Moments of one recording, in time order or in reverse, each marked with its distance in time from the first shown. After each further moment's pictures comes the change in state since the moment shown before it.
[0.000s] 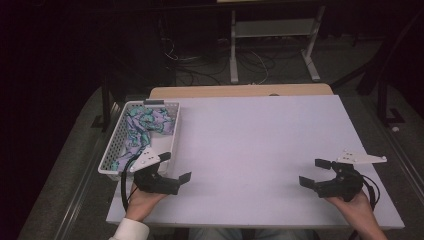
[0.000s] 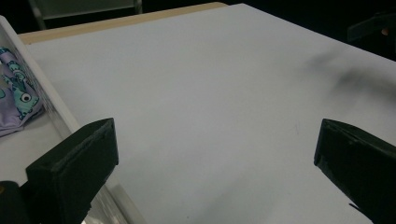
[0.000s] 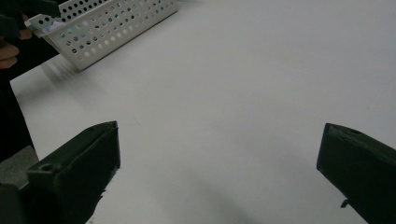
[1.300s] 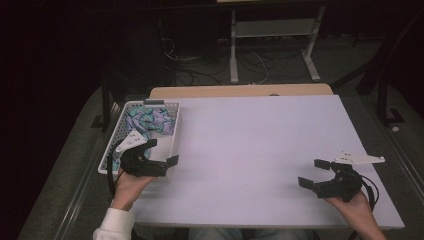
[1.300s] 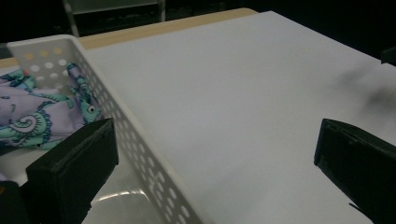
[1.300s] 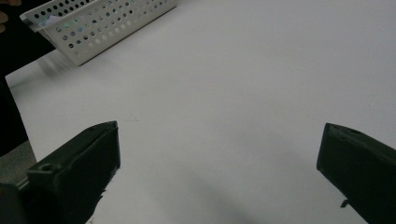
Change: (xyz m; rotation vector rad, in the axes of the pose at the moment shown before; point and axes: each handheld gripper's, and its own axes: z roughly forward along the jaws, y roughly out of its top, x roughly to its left) left arm 0.036 0.032 -0.018 0.025 0.080 -0.047; right arm 0.001 -0.001 0.002 0.013 -0.007 -0.009
